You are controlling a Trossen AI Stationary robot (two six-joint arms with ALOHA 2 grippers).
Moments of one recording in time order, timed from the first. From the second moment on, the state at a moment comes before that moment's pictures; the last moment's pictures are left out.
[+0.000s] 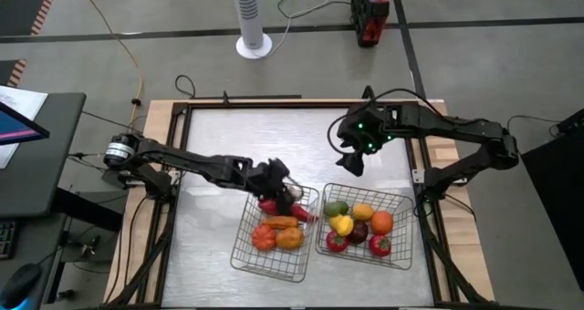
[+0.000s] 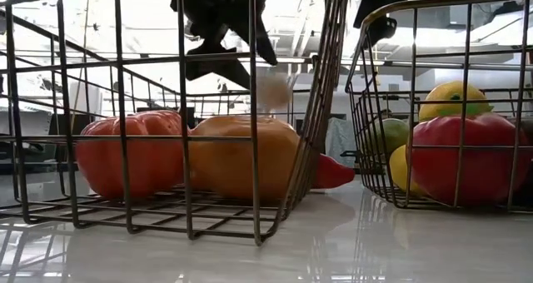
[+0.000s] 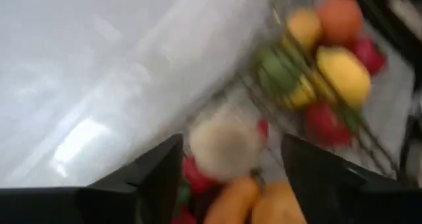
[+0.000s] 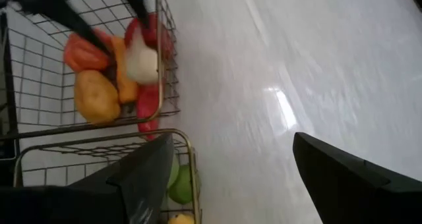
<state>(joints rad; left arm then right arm) -0.10 1.61 1.17 -0.39 -0.12 -0.77 -0.20 1.33 1.36 -0.99 -0.11 0.19</state>
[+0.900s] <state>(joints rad) -0.21 1.47 1.17 -0.61 -0.48 -0.88 -0.26 0.90 0.90 -0.52 -0.22 0.32</state>
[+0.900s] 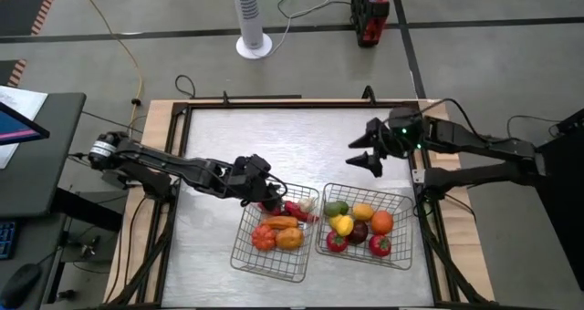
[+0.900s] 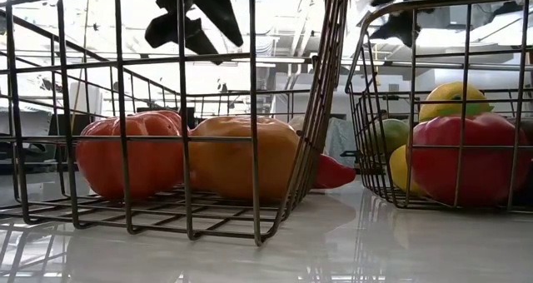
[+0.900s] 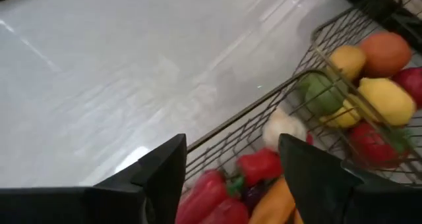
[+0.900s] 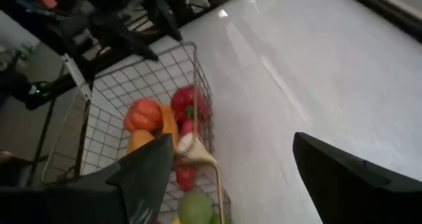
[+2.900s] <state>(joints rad) 0.09 0.40 0.29 -0.10 -0.43 -0.62 -0.36 0.11 0.06 -0.02 0.19 0.95</state>
